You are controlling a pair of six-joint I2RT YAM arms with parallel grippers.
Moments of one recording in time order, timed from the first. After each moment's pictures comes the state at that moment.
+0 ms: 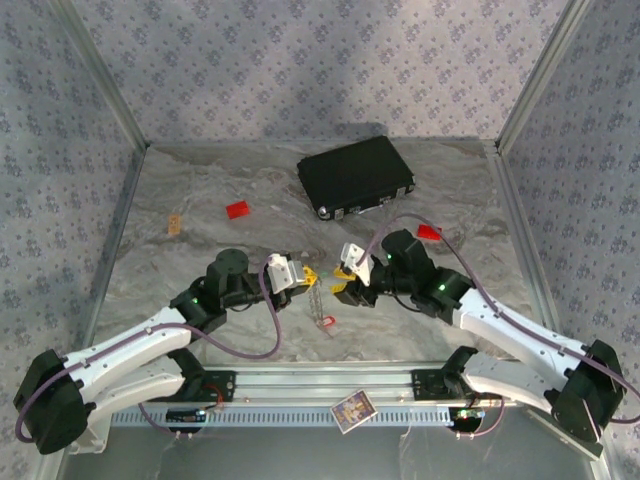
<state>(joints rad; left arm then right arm) -0.83 0.91 0.50 0.15 0.40 0.28 0.79 1.01 0.73 -0.27 -0.44 -0.27</state>
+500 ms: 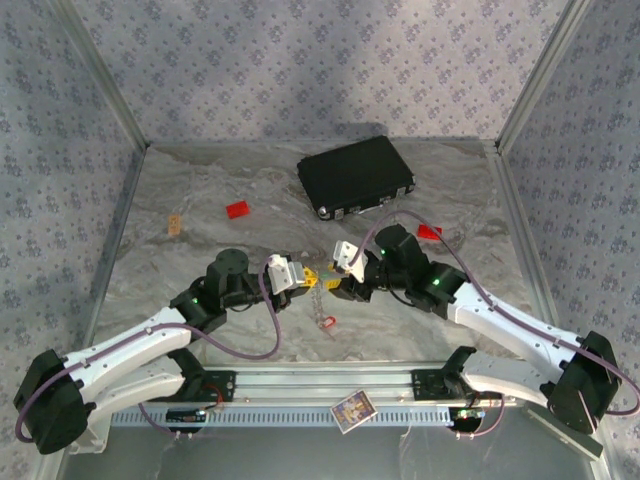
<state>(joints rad) -0.83 0.91 0.50 0.15 0.43 0.28 0.80 1.05 0.78 -0.27 -0.41 -0.36</state>
